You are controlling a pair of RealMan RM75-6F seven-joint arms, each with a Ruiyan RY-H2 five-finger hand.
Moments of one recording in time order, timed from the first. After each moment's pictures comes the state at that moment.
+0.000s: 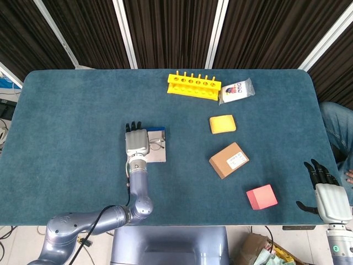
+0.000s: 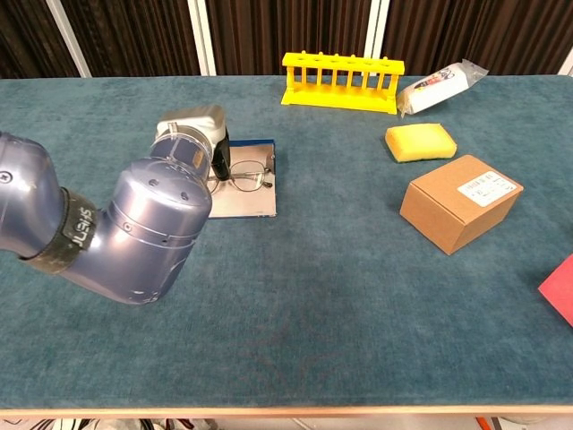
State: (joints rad) left arm -1.13 -2.13 -0.57 -0.95 0.39 1.21 0.96; right arm 0.08 -1.11 0.07 -1.68 -1.39 1.41 -0.13
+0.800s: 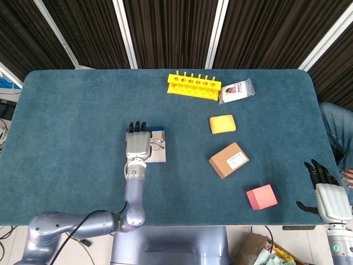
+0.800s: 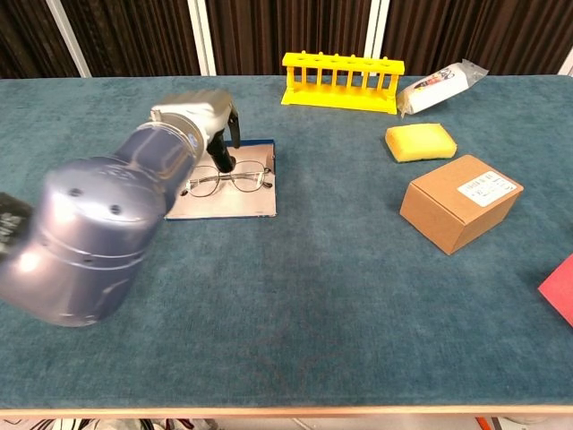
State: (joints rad) left arm -1.02 -2.00 -0.48 -1.30 0.49 1.31 1.00; right arm 0.08 -1.11 0.07 -1.68 -1.38 1.40 -0.12
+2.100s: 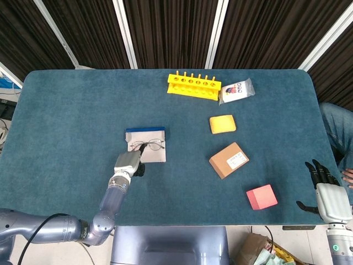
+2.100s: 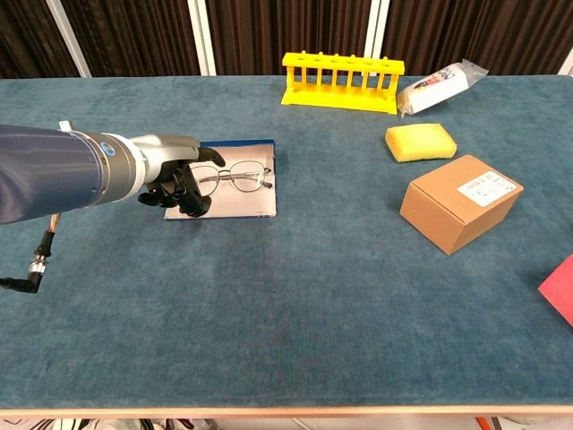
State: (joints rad) left arm -0.91 -1.70 -0.39 -1.70 0.20 1.14 0.85; right arm 0.08 -1.11 0.08 -1.69 -1.35 1.40 -0.13
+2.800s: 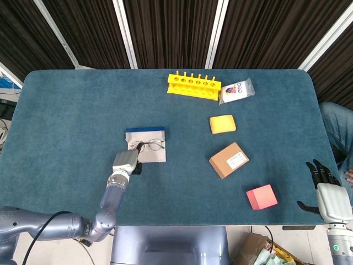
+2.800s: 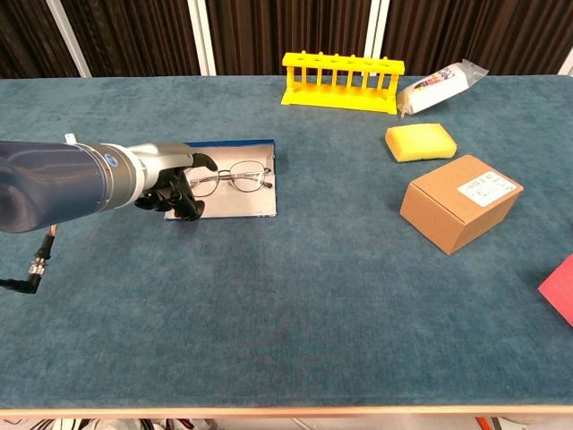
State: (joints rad) left arm -0.94 -1.72 -0.34 -1.61 0.20 1.12 0.79; right arm 0.08 -1.11 0.08 -1.69 -1.35 1.40 -0.13
